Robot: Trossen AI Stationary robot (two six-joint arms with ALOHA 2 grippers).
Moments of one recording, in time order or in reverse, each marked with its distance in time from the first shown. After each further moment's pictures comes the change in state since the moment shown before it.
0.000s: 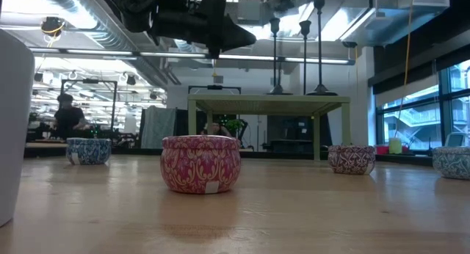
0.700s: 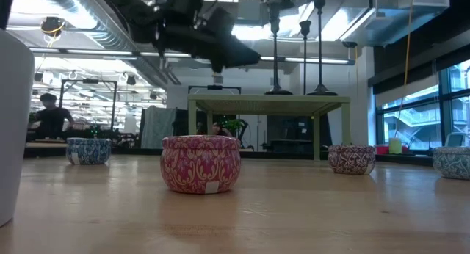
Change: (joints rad) left arm -0.009 0.096 0.000 0.027 -0.037 -0.037; right arm 0.000 0.000 0.000 0.000 0.000 0.000
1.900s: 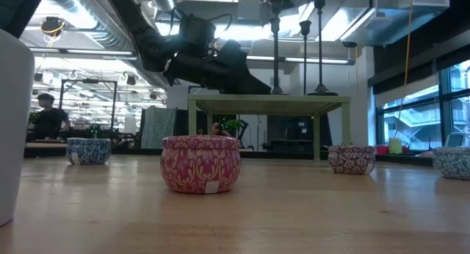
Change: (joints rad) left arm -0.001 0.222 0.000 0.168 0.000 -0.052; right arm 0.000 0.000 0.000 0.000 0.000 0.000
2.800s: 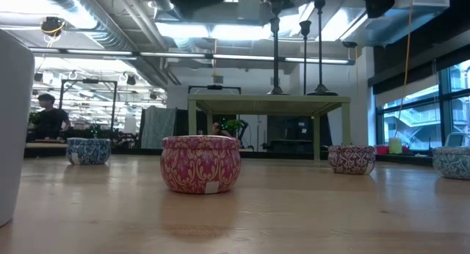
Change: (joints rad) left arm -0.114 -0.694 -0.001 -0.658 0.003 0.115; right arm 0.000 0.160 0.025 -0.126 -0.096 0.215
